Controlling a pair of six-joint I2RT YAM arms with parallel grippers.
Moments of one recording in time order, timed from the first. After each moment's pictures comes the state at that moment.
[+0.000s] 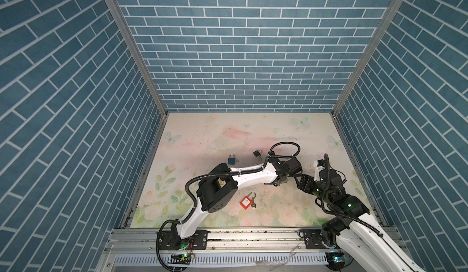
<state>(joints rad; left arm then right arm) -1.13 2.19 1.74 -0.83 -0.33 -1.19 0.48 0.56 0.42 -0.55 -0.05 0.68</state>
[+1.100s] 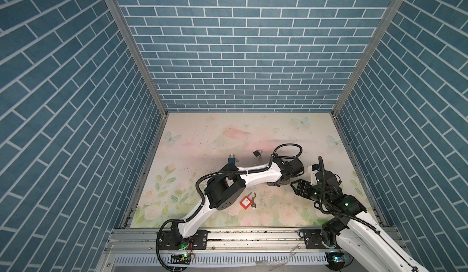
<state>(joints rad) -1.12 2.31 1.85 -0.88 -0.27 -1.16 0.49 0.60 0.39 -0.59 -0.14 0.71</state>
